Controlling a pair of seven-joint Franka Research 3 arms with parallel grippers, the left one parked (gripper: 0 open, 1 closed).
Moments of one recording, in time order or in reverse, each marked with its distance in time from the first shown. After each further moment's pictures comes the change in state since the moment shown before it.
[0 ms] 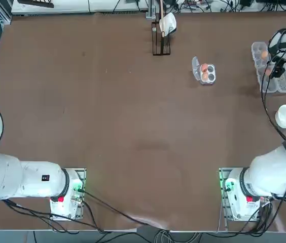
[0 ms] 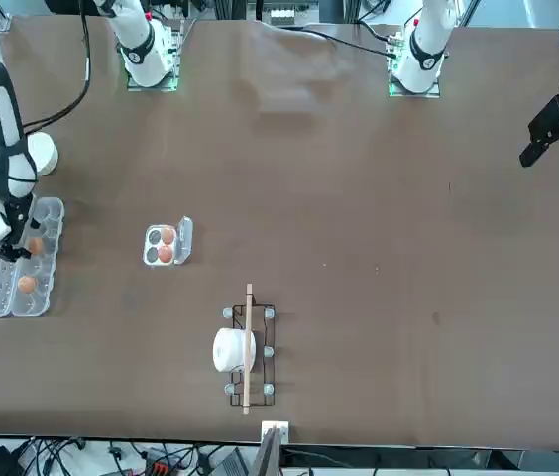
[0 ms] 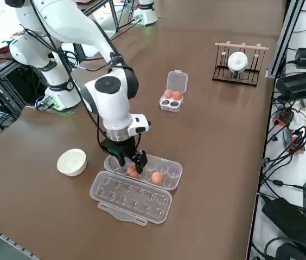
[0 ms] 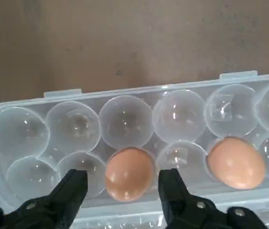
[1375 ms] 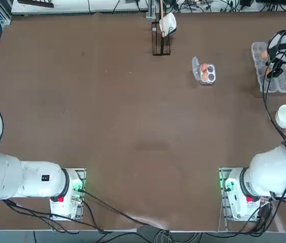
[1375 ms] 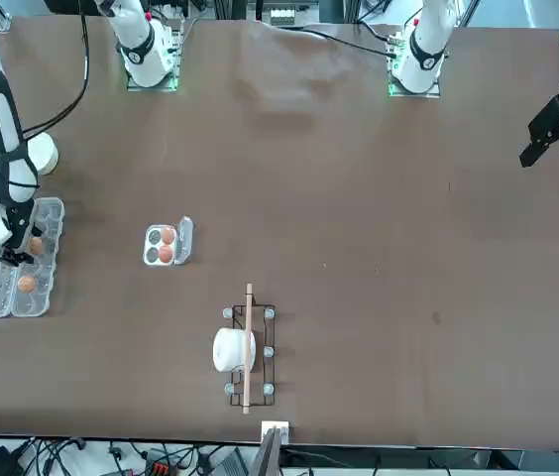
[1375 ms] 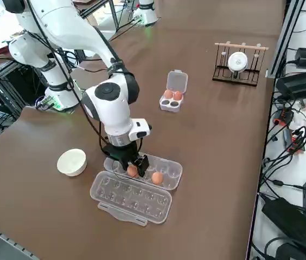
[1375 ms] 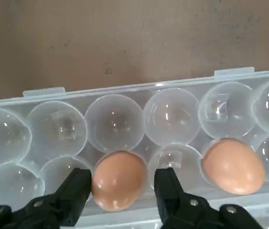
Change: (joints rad) arm -0.076 0.031 0.071 0.025 0.000 0.023 -0.010
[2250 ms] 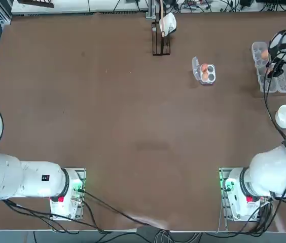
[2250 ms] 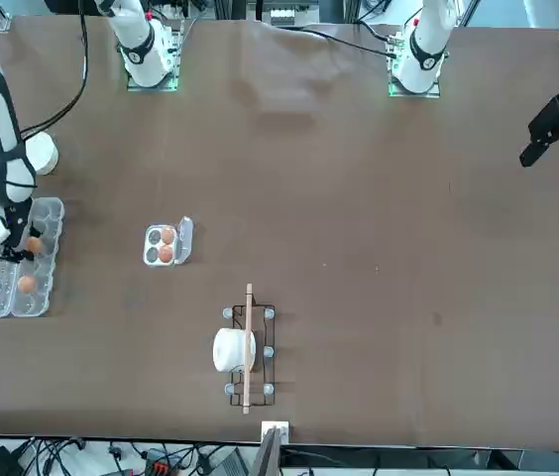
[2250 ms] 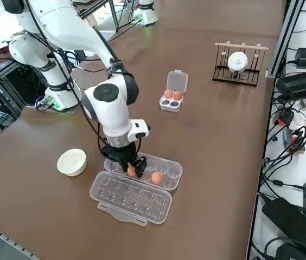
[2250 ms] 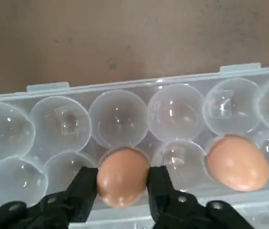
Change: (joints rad) arm -0.009 0.001 0.001 0.008 0.002 -0.017 -0.019
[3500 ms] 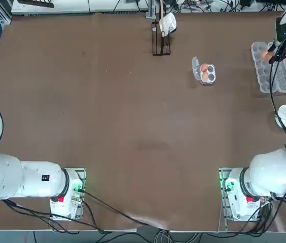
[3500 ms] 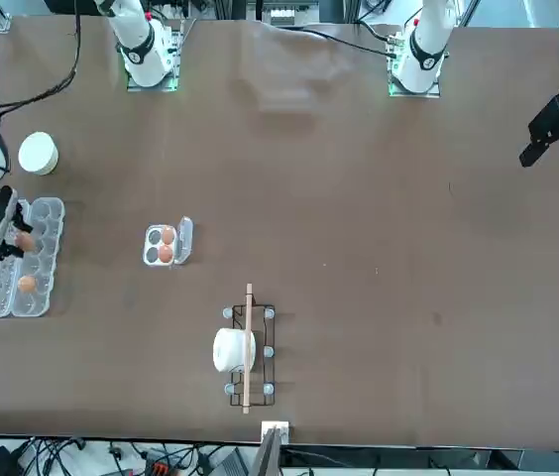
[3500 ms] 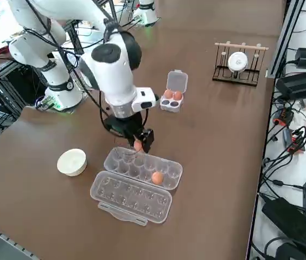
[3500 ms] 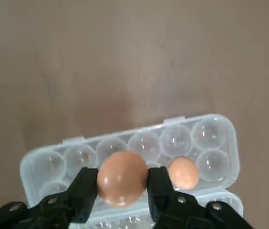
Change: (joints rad) arm 0.052 -0.189 0.023 0.052 0.035 -0.282 0.161
